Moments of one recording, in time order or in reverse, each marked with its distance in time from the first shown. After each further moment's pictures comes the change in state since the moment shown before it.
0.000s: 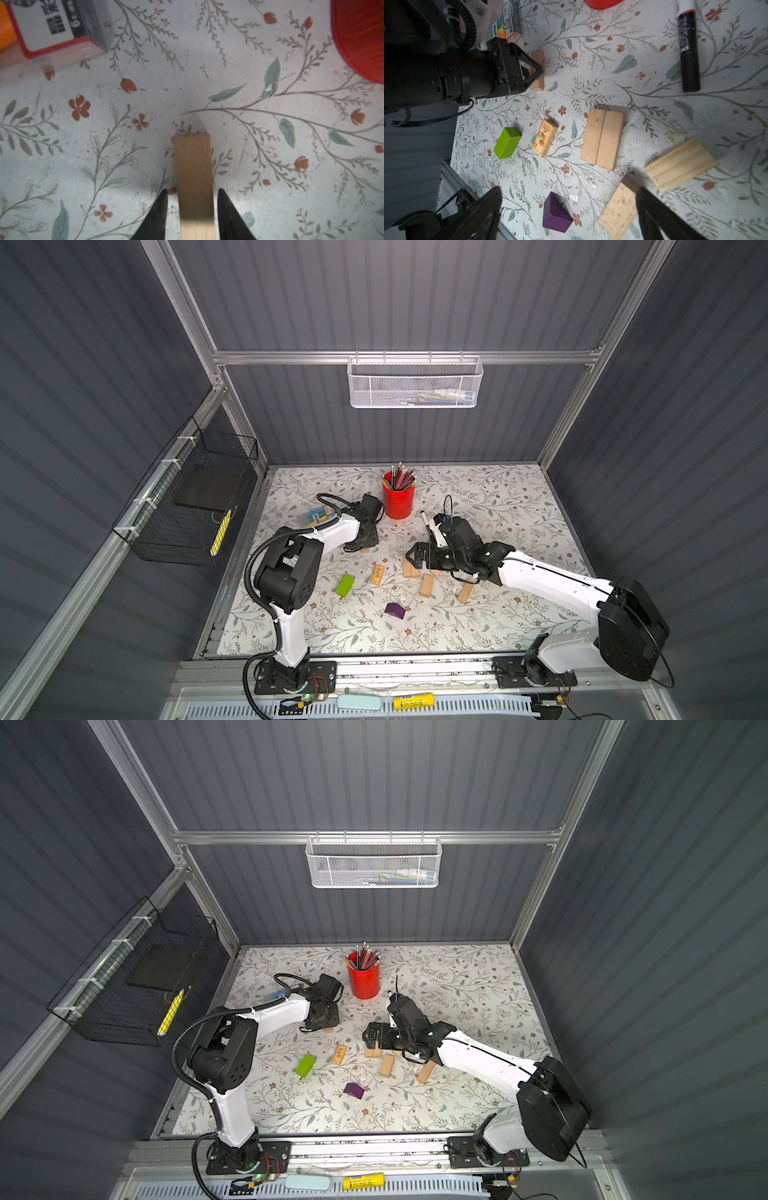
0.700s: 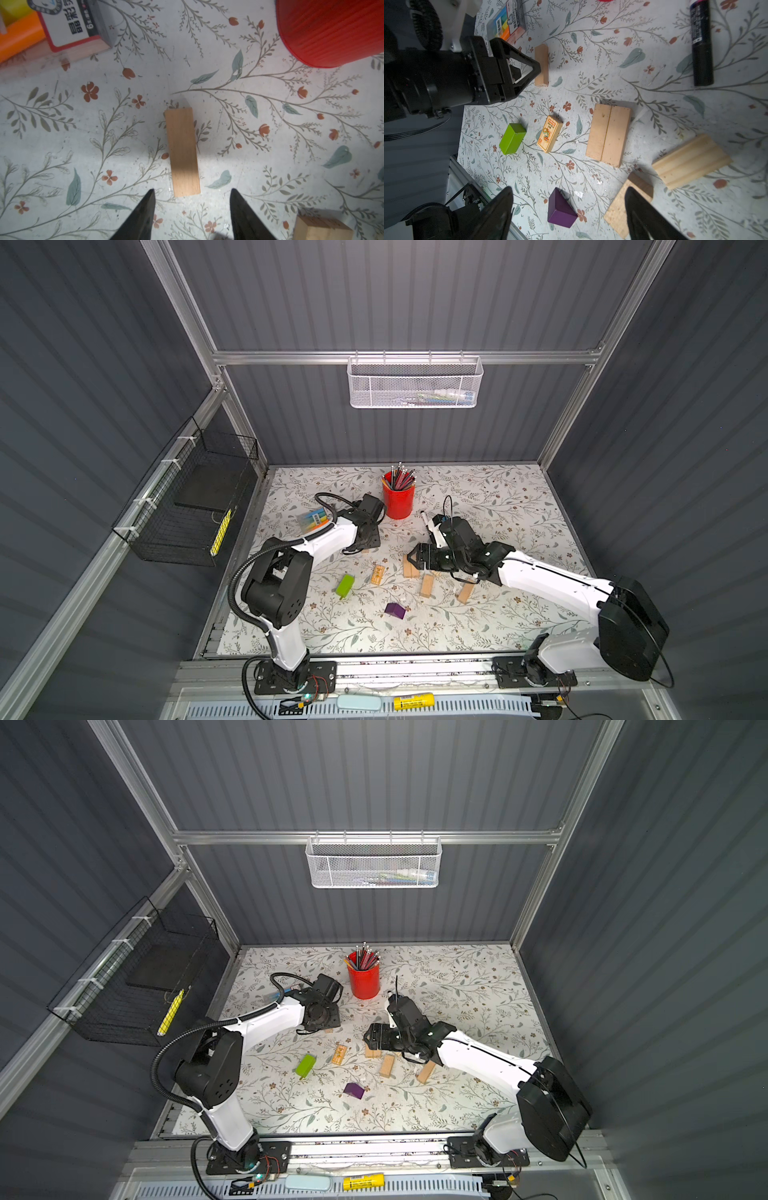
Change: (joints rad) left arm -0.032 -0.101 -0.037 -0.026 0.005 -0.011; right arm 0.002 0.000 0.000 0.002 -0.028 0.015
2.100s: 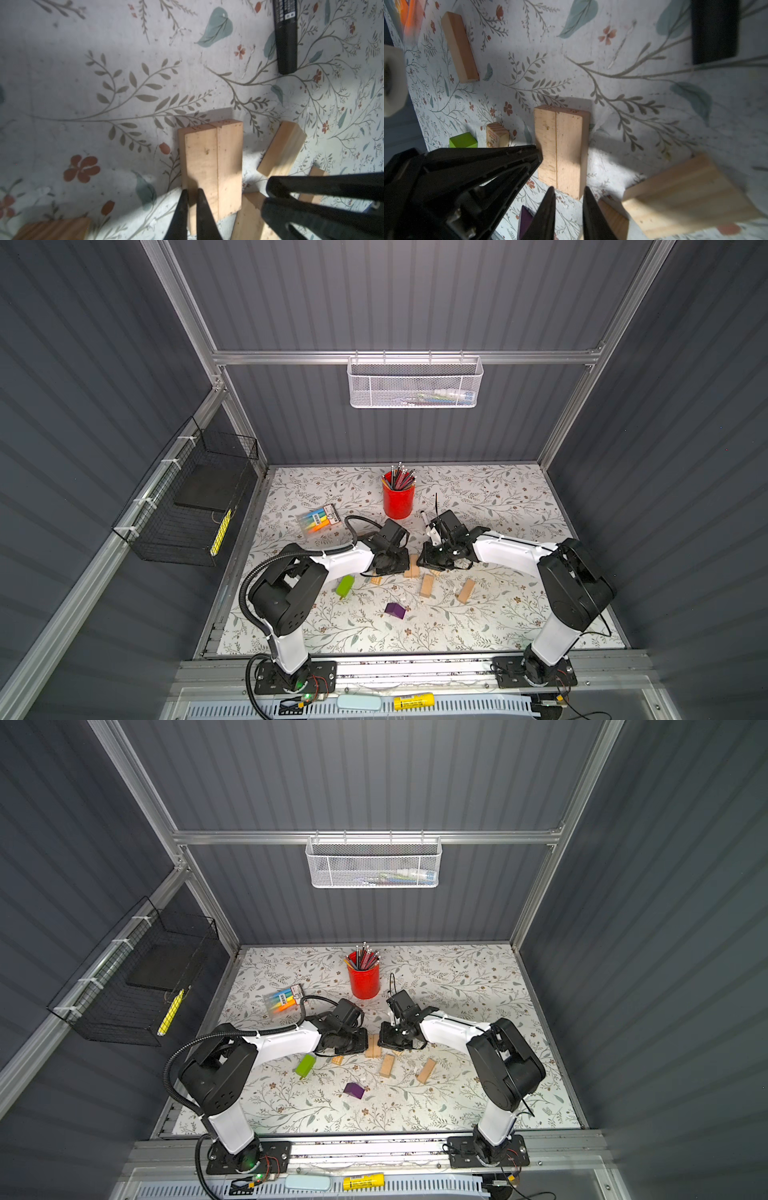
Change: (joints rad) left arm -0.217 -0.028 -0.200 0.309 0.364 -0.117; right arm -0.126 0.330 0.124 -0.087 -0.167 -0.019
